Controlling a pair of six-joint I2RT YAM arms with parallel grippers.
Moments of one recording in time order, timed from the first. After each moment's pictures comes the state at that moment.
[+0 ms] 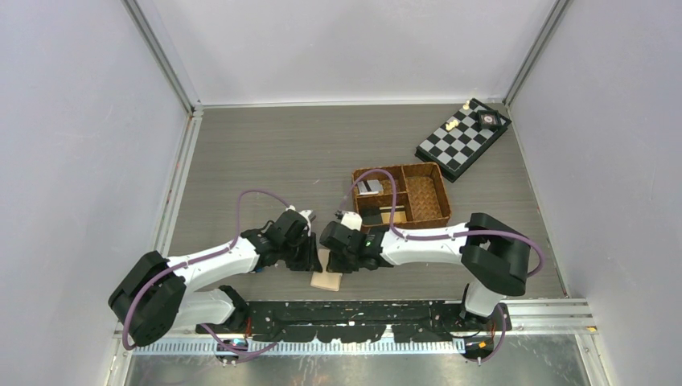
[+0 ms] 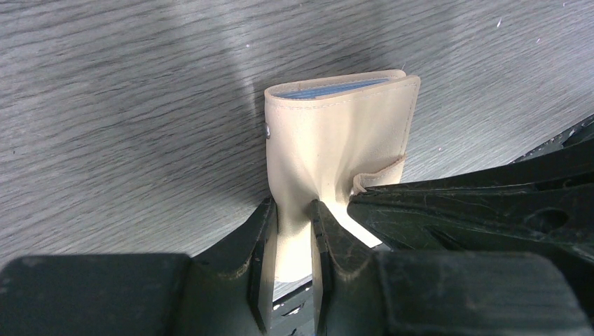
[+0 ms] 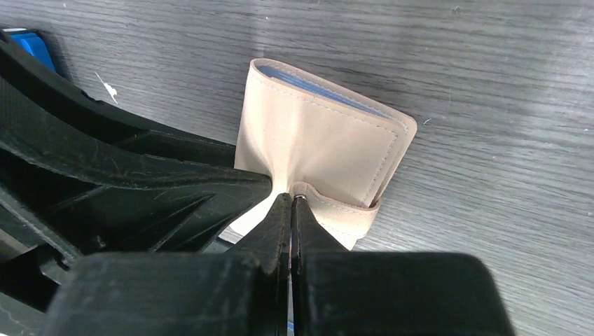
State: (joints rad) left arm -0.76 1.20 0.48 -0.29 0.20 -0.71; right arm 1.18 1.67 0.96 -0.31 0.14 1.17
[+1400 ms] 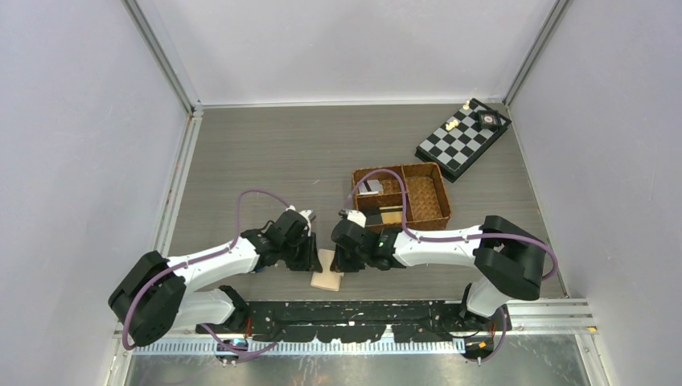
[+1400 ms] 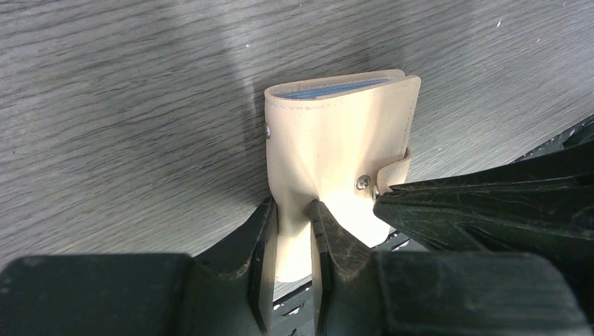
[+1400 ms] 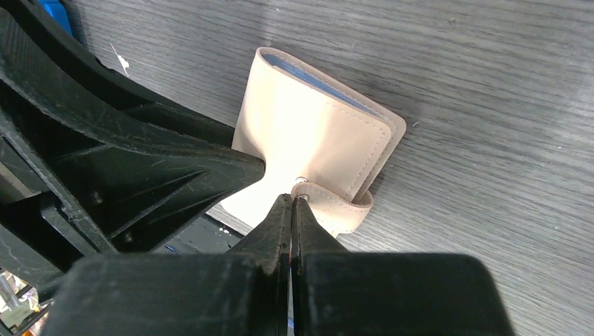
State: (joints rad) left arm -0.77 1.20 0.48 -0.29 0.20 -0.71; right arm 1.15 1.58 0.85 -0.19 0.06 1.06
